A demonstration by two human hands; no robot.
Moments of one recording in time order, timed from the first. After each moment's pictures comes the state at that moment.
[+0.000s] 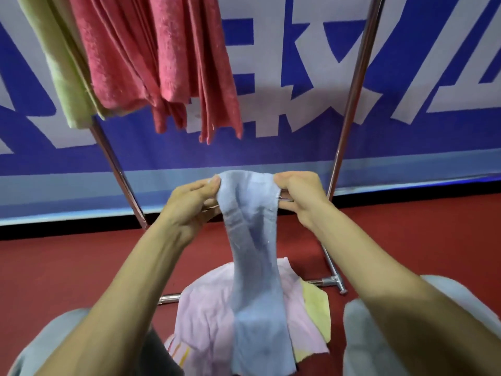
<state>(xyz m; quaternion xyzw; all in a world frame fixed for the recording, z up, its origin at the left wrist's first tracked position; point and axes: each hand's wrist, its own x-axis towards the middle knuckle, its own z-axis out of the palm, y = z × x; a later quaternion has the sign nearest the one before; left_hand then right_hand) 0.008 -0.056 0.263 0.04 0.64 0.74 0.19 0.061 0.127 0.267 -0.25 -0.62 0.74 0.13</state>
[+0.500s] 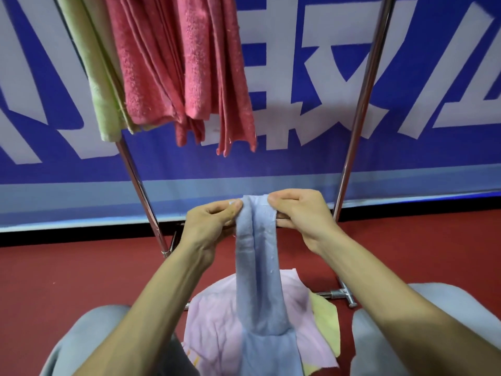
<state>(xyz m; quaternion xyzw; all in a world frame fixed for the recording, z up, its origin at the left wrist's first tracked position) 0.046 -0.060 0.265 0.02 0.64 0.75 0.14 0.093 0.100 0.272 -0.13 -0.68 0.71 0.11</state>
